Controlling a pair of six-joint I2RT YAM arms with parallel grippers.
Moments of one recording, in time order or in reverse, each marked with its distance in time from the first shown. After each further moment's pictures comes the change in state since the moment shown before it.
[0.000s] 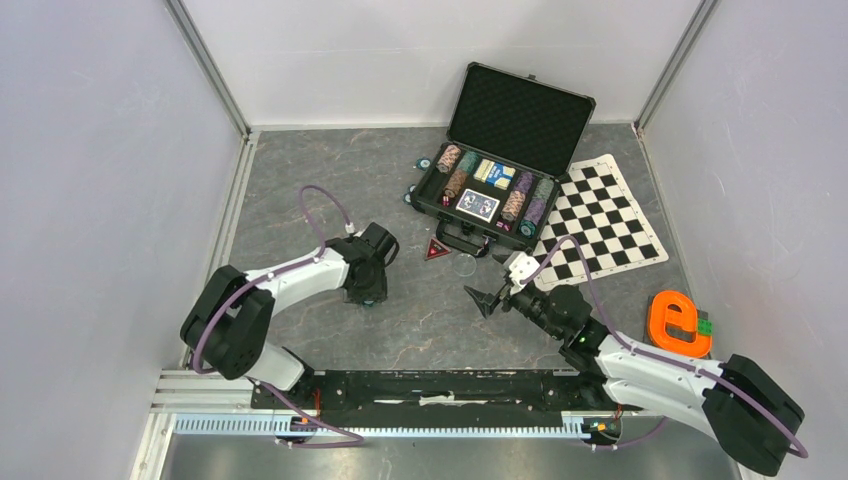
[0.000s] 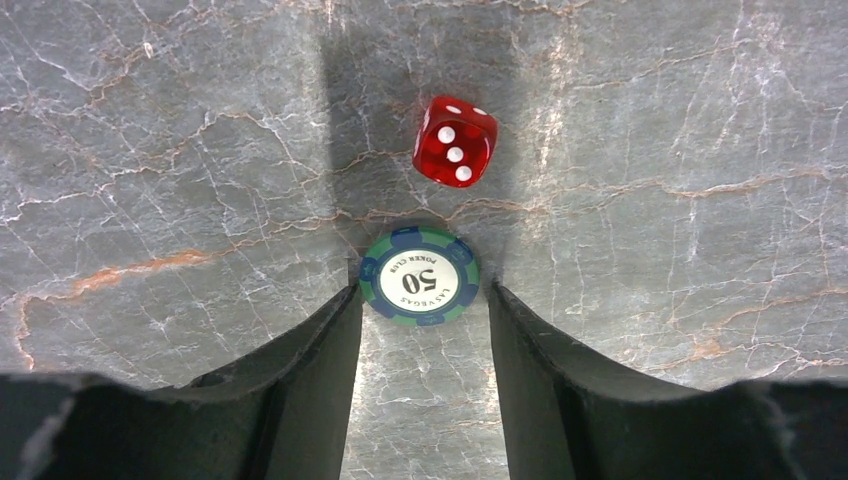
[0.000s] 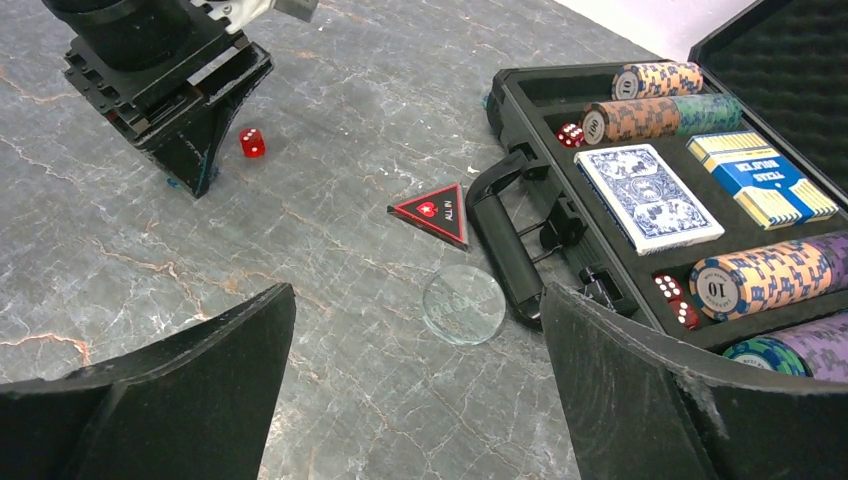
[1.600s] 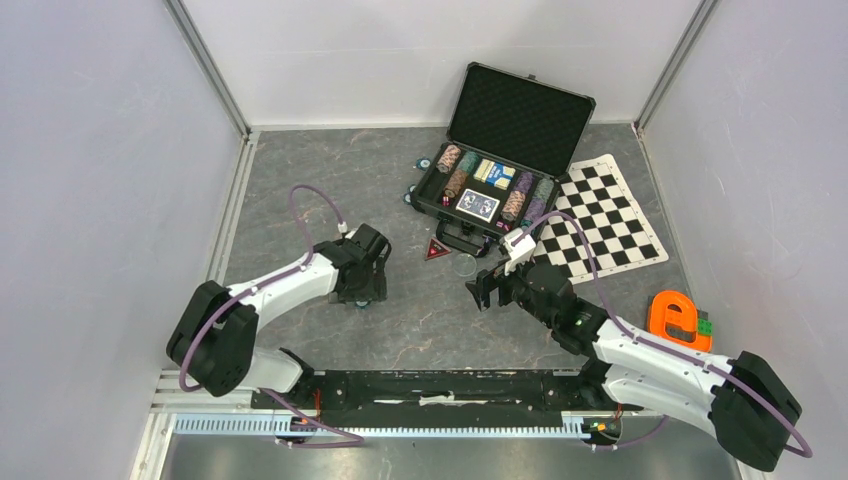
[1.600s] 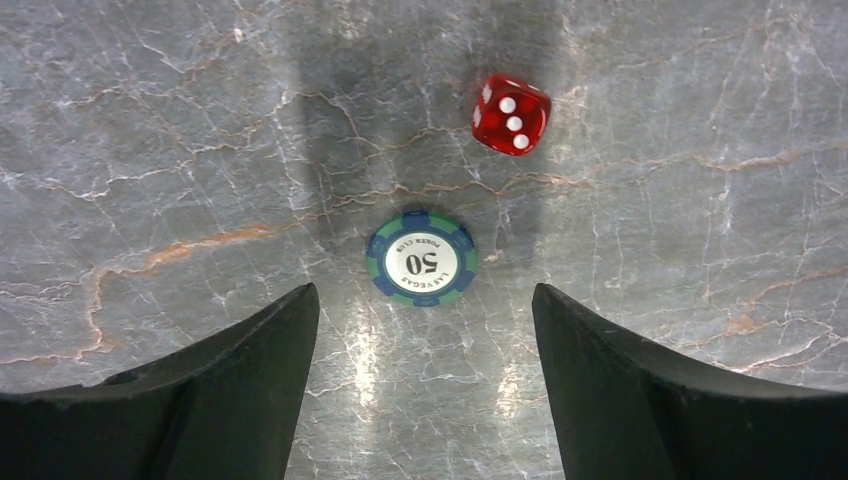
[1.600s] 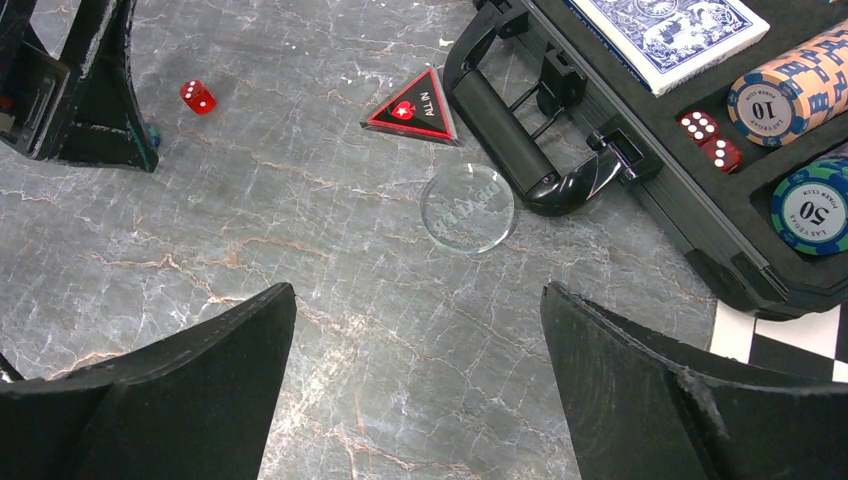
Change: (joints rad) left arm 0.013 -0.097 -0.029 -0.037 -0.026 0.042; right arm 0.000 0.035 0.208 -0.477 0.151 0.307
